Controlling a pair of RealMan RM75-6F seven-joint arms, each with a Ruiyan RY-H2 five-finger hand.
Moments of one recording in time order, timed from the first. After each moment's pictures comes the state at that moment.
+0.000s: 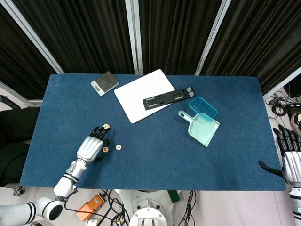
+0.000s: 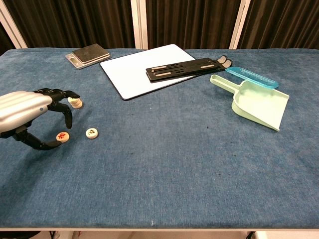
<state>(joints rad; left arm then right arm) -0.49 -1.58 0.01 -1.41 1.35 1.11 0.30 0.03 -1.10 0.08 -1.58 -1.56 1.60 0.14</state>
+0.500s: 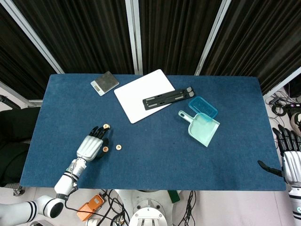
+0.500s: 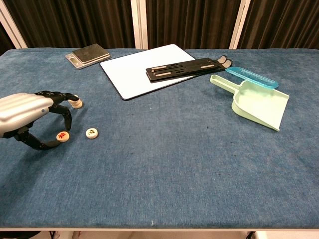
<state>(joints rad) -0.50 -1.58 -0.01 -1.40 1.32 1.07 0.33 0.03 -1.10 0.08 -1.59 -1.56 1.59 0.13</state>
